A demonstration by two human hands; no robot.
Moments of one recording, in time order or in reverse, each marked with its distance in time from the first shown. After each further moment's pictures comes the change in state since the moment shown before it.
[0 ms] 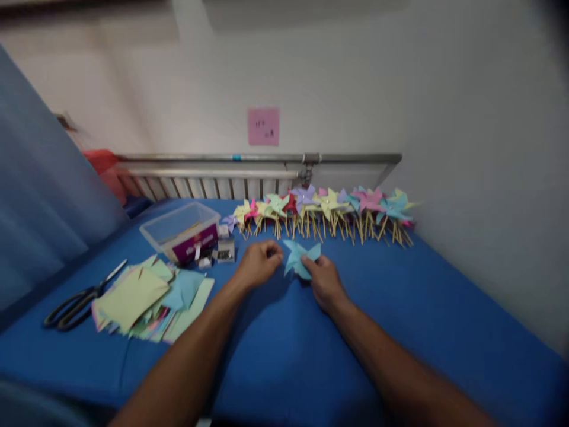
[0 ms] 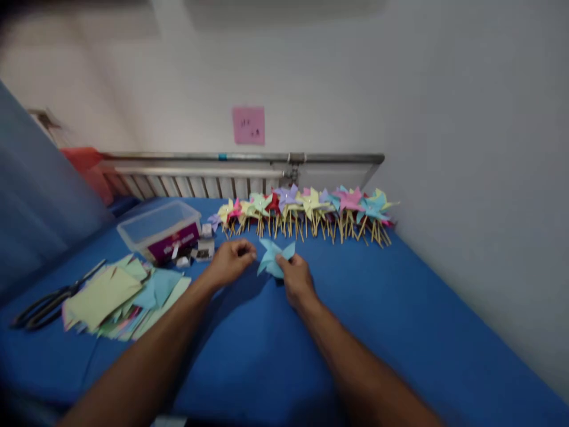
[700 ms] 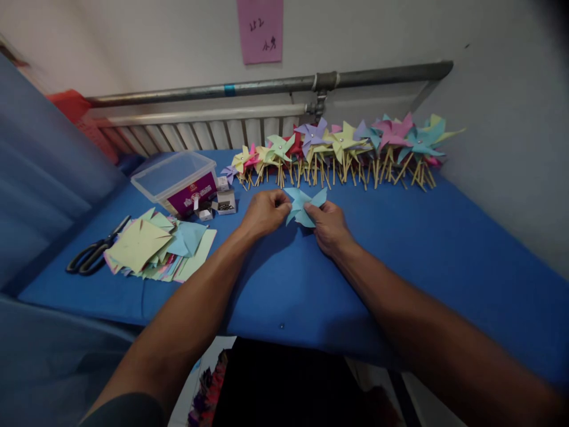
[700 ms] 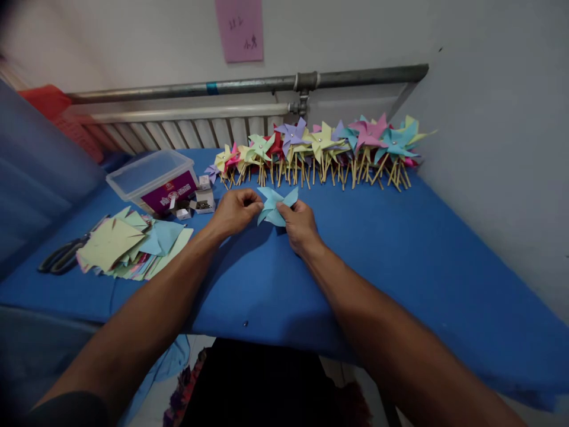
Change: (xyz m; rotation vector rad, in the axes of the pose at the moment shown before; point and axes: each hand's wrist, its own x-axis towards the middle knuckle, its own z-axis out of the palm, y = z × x) left_hand -0.001 0.000 0.012 0.169 -0.025 -0.024; right_hand 0.000 0.009 0.000 0.078 -0.021 0.008
